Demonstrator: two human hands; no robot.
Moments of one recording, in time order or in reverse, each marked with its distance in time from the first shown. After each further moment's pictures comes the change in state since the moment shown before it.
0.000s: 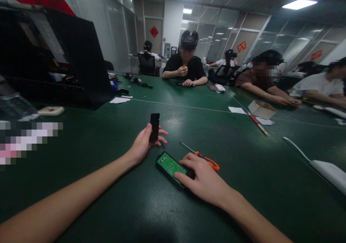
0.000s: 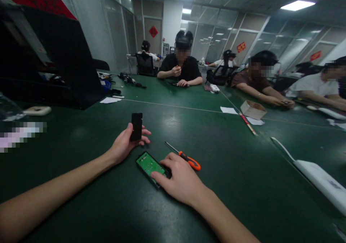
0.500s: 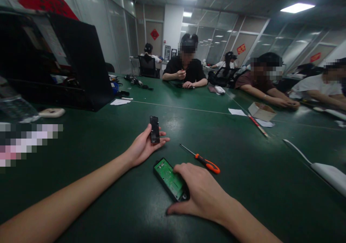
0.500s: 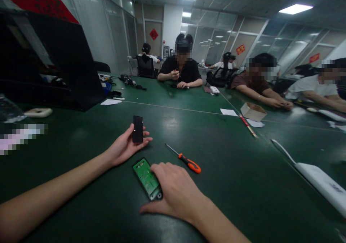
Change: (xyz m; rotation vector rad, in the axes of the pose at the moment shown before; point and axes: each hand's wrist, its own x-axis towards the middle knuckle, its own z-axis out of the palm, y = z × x) left_hand 0.001 0.014 0.003 -0.337 0.061 -0.275; right_hand -0.009 -0.008 0.009 -0.119 -0.042 -0.204
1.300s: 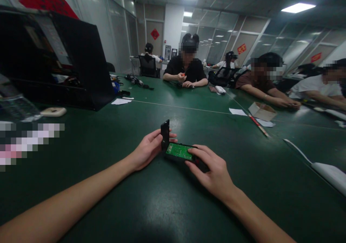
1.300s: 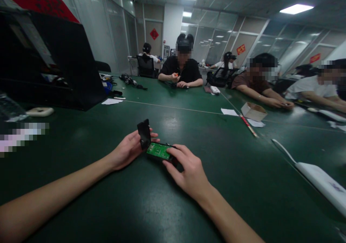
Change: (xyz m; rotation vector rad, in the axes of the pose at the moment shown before) left_hand -0.012 -0.013 0.000 0.197 -0.376 0.200; right_hand 0.004 0.033 -0.007 -0.055 0.601 -0.145
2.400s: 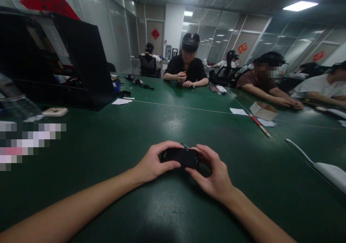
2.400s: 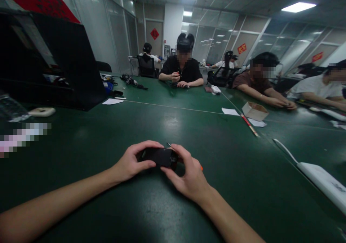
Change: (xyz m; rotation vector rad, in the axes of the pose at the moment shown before) left_hand -0.019 -0.002 0.019 0.733 -0.106 0.217; right_hand -0.019 0.008 0.011 0.186 0.021 0.095
